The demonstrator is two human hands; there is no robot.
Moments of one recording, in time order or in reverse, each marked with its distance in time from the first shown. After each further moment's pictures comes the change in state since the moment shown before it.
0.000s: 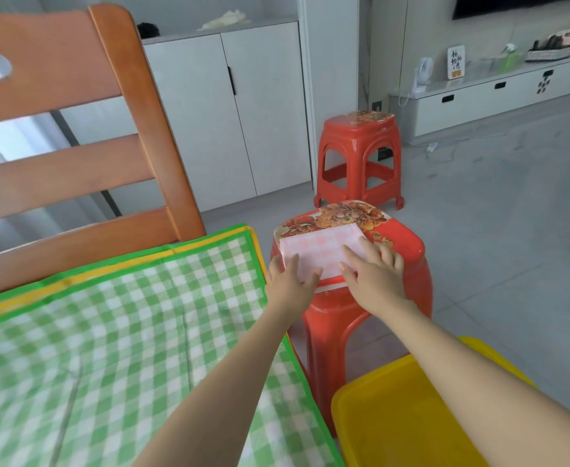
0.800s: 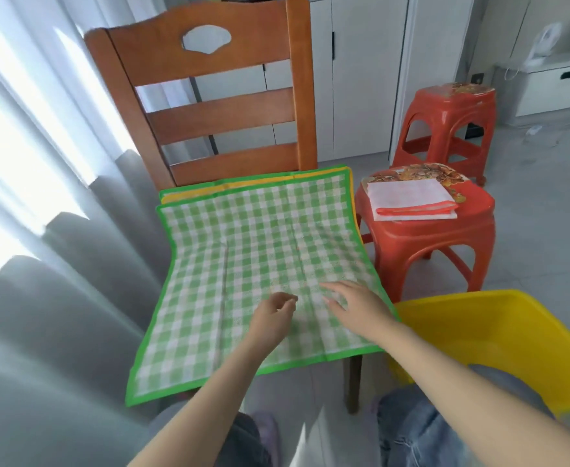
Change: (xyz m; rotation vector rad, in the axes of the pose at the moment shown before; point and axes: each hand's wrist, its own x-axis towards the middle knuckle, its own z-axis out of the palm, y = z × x) left_hand -0.294 -0.110 -0.125 -0.375 0.013 -0.365; right_hand -0.236 -0.138 -0.015 0.438 -0.402 -0.404
